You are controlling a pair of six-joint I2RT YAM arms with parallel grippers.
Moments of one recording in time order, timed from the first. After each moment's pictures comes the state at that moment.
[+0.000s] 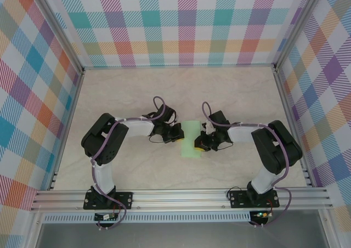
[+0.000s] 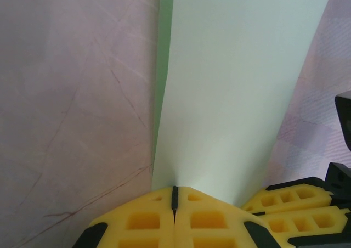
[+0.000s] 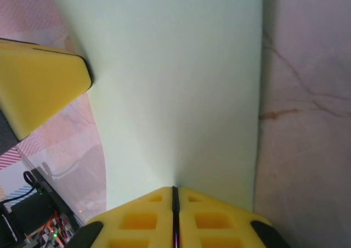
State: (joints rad) left arm -0.64 1.92 1.02 -0.17 0.46 -0.84; right arm 0.49 1.67 0.70 -0.19 -0.65 0.70
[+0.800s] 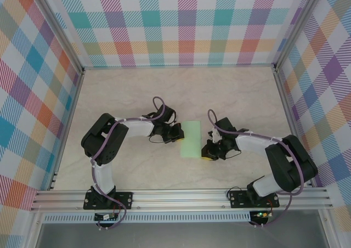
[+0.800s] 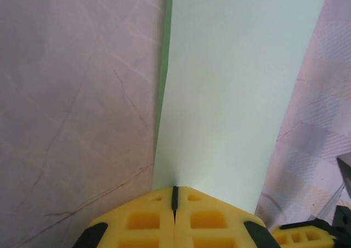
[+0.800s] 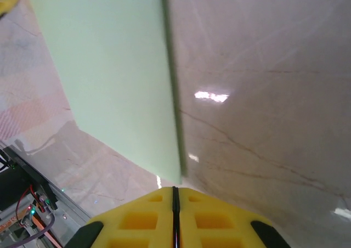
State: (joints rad) left arm -0.64 1.92 1.01 -0.16 0.46 -0.85; right arm 0.49 1.45 0.59 -0.39 -0.61 0.66
